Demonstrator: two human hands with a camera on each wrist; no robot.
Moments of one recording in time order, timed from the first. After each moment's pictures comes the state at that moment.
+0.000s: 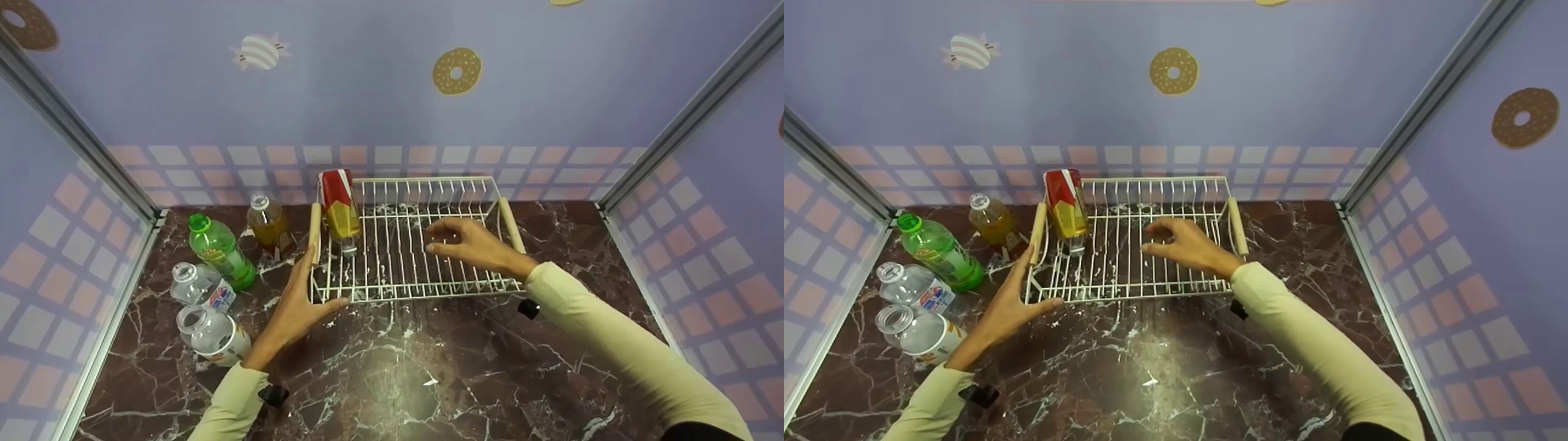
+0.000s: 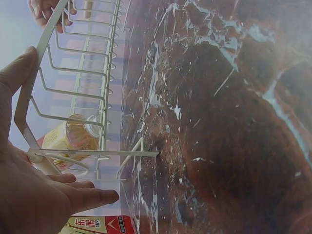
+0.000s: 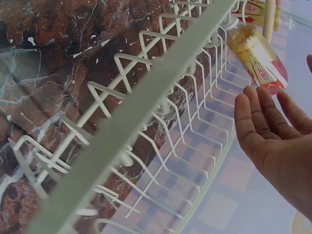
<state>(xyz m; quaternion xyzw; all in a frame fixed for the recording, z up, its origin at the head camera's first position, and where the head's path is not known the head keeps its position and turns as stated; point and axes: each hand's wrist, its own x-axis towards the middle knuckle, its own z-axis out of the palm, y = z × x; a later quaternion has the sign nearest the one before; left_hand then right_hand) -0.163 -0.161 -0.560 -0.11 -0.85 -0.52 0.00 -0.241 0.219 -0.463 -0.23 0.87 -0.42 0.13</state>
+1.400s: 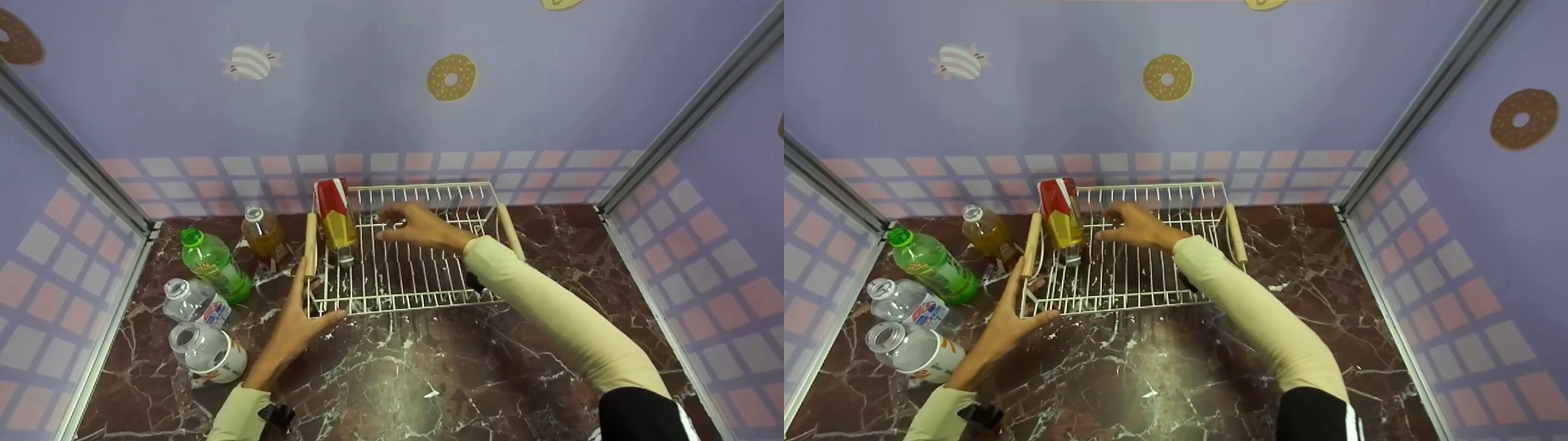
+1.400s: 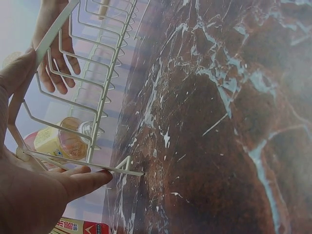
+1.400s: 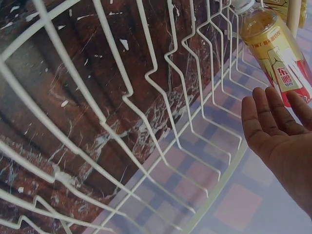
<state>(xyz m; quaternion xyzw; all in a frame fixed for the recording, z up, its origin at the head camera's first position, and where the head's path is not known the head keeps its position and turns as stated) -0.157 -0.154 -0.569 -0.07 -0.78 -0.62 -0.03 -0.316 0.144 -0.477 -0.29 0.85 -0.41 0.15</state>
